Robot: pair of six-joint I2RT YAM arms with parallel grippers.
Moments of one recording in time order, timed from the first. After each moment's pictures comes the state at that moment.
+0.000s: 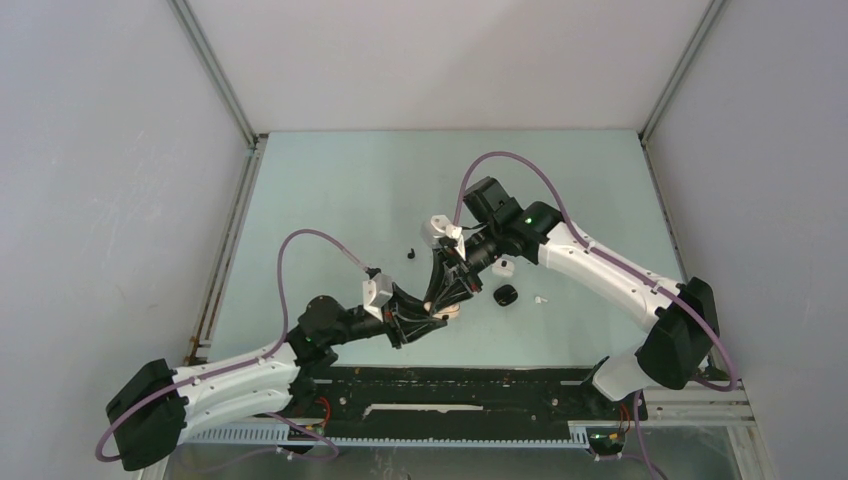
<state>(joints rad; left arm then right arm) -0.93 0.82 0.19 0.80 0.45 -0.30 0.77 1.50 1.32 -0.74 -1.25 -0.67</state>
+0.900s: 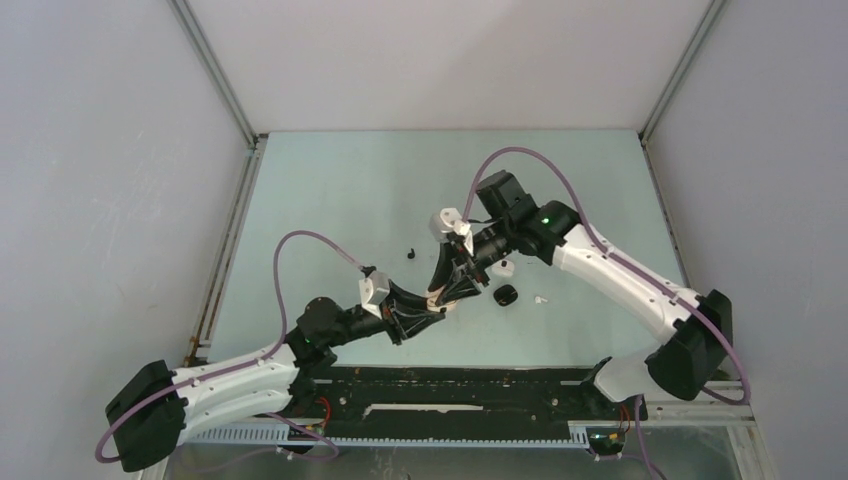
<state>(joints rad) -0.93 0.81 0.18 0.81 0.39 -0.29 0.76 1.46 1.32 -0.74 -1.17 -0.65</state>
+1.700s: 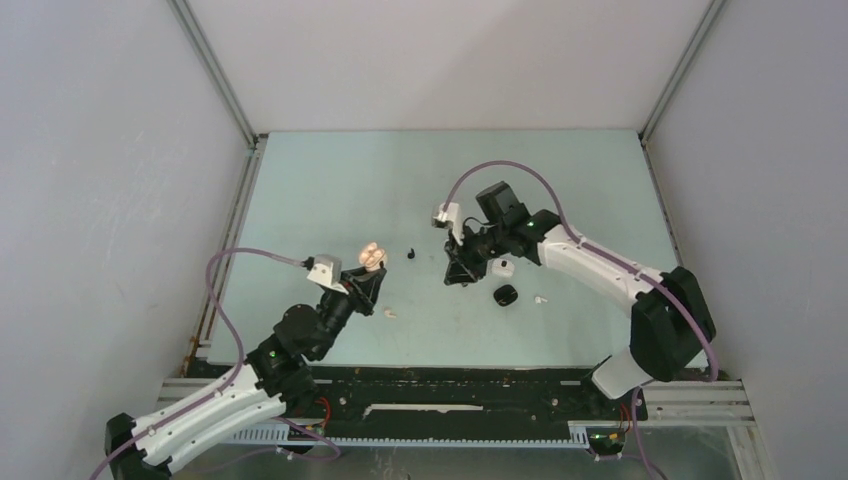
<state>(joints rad) -0.92 0.41 0.22 0.23 -0.42 -0.28 0.63 1.52 1.14 -0.52 -0.77 -0.32</state>
